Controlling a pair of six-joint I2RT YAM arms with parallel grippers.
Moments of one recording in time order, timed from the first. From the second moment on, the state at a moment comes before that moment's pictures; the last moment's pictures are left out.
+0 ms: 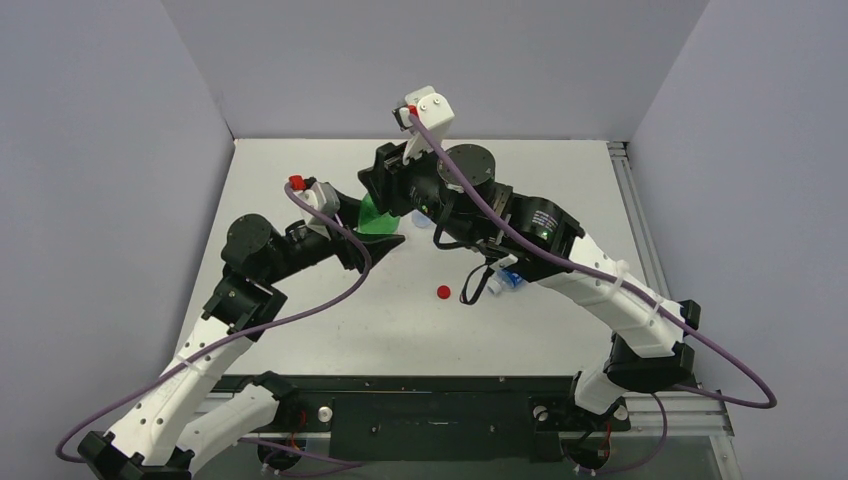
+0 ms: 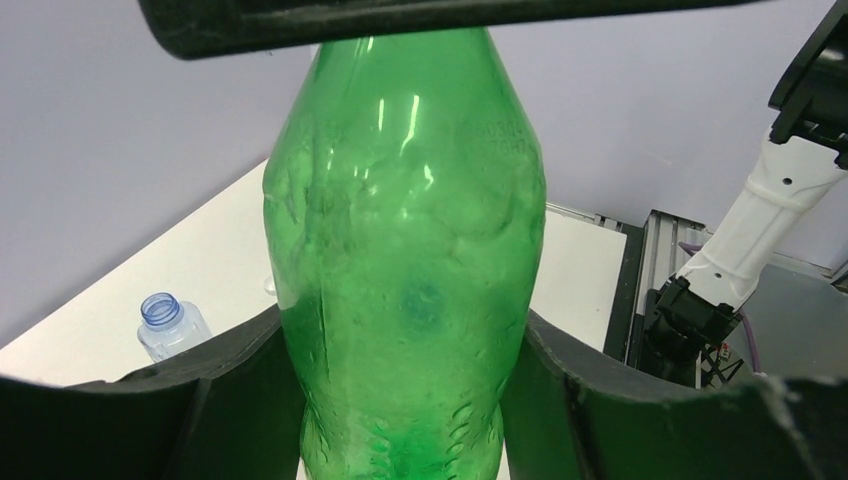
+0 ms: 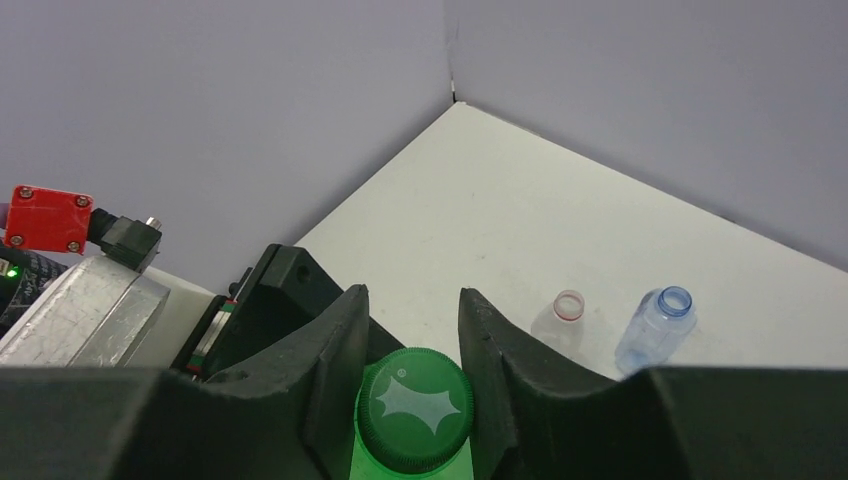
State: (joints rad) left arm -0.54 0.86 0.95 0.08 0.59 -0.17; right arm 1.15 1.59 2.11 -0.61 0.40 0.18
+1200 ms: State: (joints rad) left arm -0.54 0.86 0.96 0.12 0.81 -0.33; right arm 0.90 1.35 1.73 -0.27 -0.27 0.22
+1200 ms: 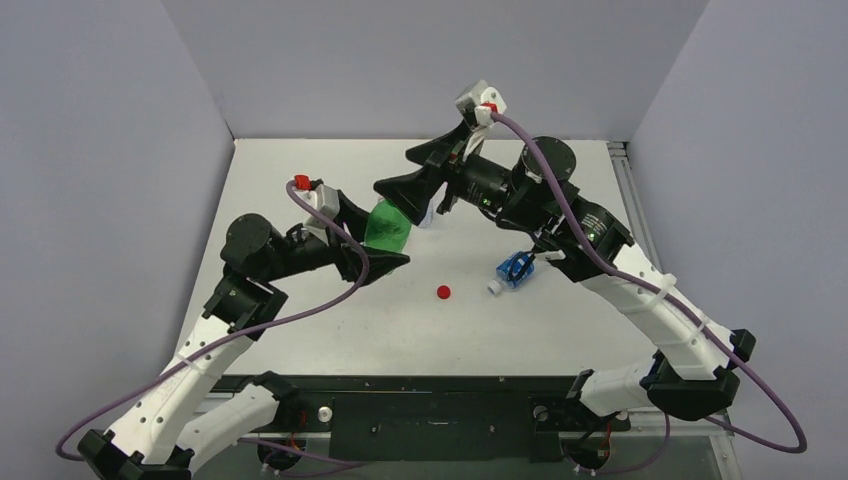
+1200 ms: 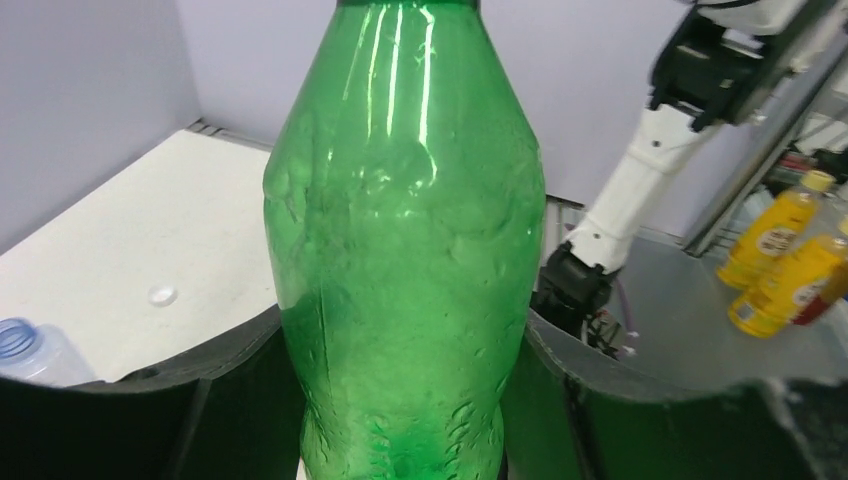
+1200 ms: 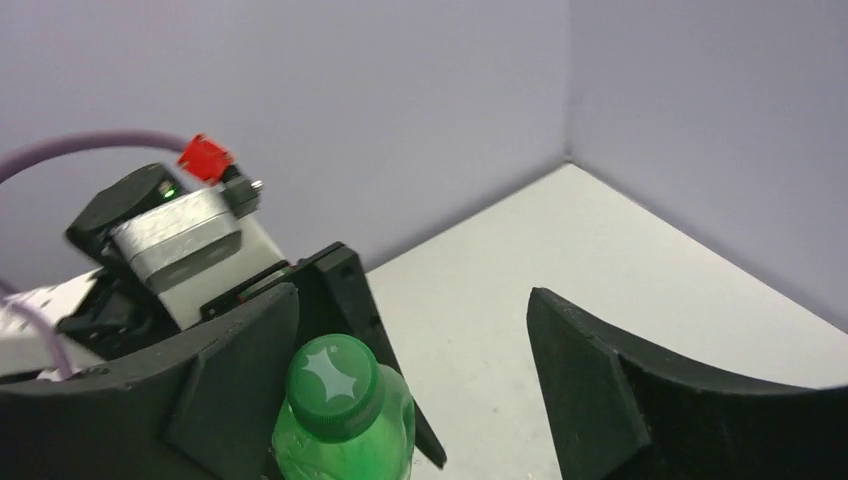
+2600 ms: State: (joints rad) left arm -0.54 0.86 0.93 0.05 0.44 -0.13; right arm 1.01 1.60 2.06 -0.56 0.16 0.30
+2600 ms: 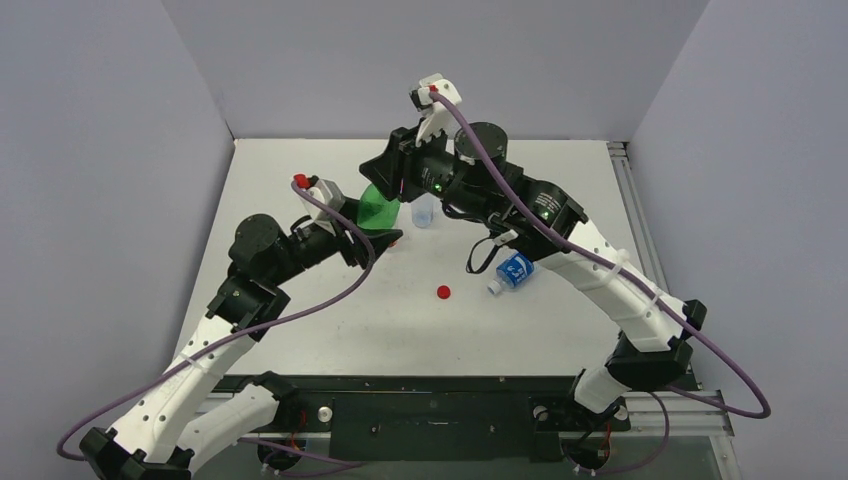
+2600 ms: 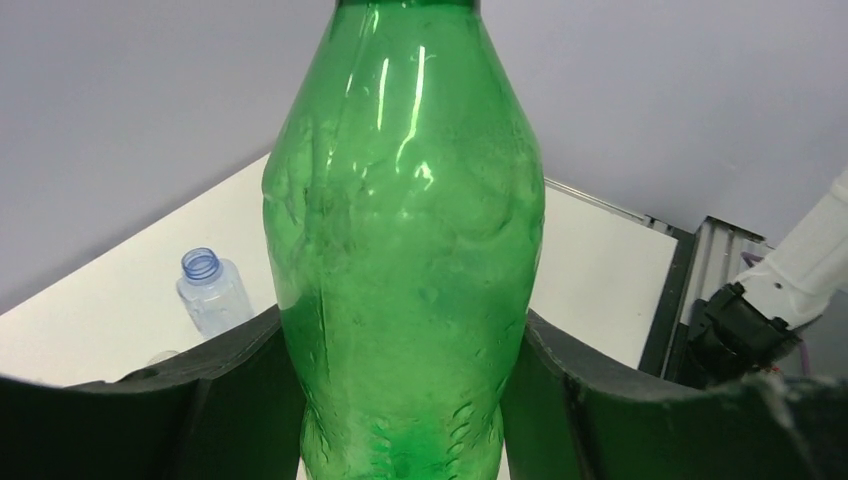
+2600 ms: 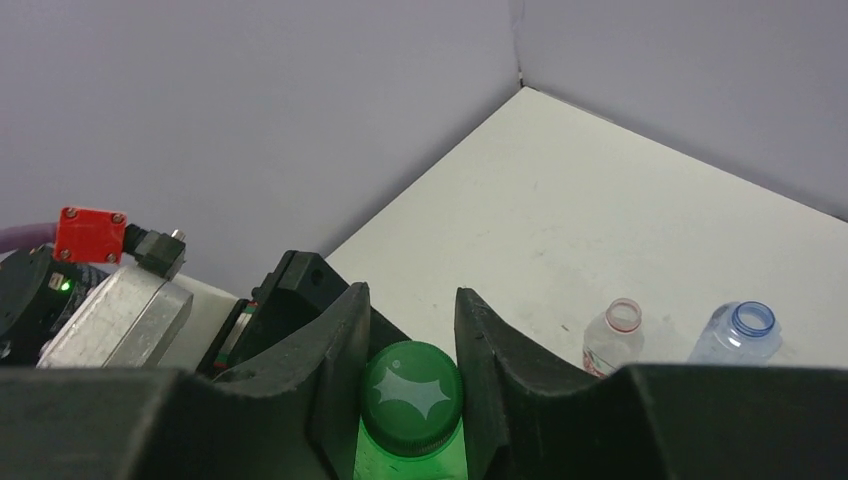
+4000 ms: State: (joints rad) left arm -0.59 0.87 0.94 0.06 0.45 -0.11; right arm 1.08 1.55 2.08 -0.61 0.33 0.23
